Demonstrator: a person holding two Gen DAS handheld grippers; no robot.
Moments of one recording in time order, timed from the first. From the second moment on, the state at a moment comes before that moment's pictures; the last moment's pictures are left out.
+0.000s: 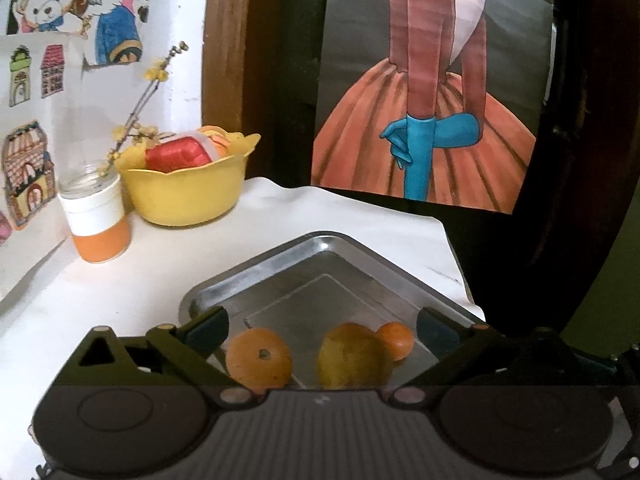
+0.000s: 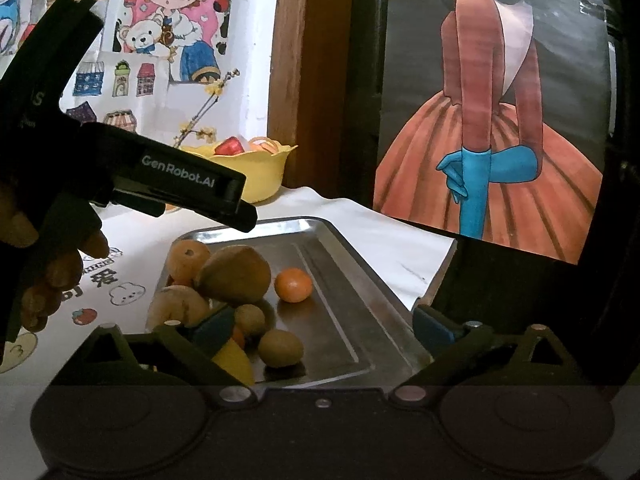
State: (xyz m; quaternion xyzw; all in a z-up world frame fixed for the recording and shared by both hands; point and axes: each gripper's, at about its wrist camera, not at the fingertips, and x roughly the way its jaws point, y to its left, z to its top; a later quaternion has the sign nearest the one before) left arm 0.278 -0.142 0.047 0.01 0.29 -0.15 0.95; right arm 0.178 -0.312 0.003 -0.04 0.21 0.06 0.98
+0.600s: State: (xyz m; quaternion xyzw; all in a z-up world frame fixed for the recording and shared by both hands) left arm 0.267 -0.130 0.049 0.00 0.28 -0.13 0.95; right arm 0.170 -0.313 0.004 -0.04 0.20 0.06 0.98
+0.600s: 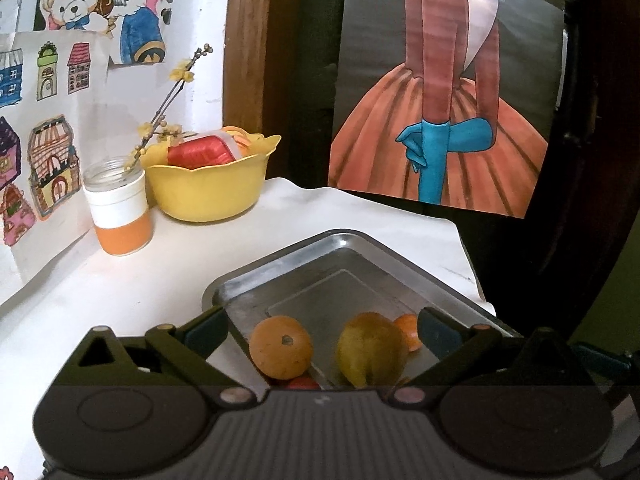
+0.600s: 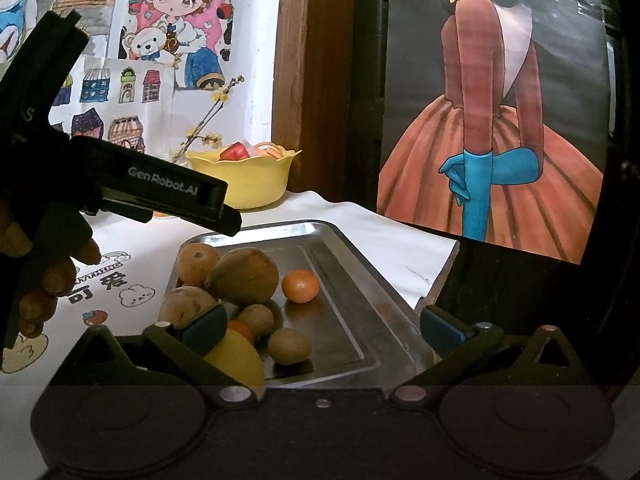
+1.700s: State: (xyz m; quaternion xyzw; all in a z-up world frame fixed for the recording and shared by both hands) left arm 0.239 -0.103 0.056 -0.01 0.28 -0.11 0.95; right arm 0.147 -0.304 0.017 -0.04 0.20 0.06 0.98
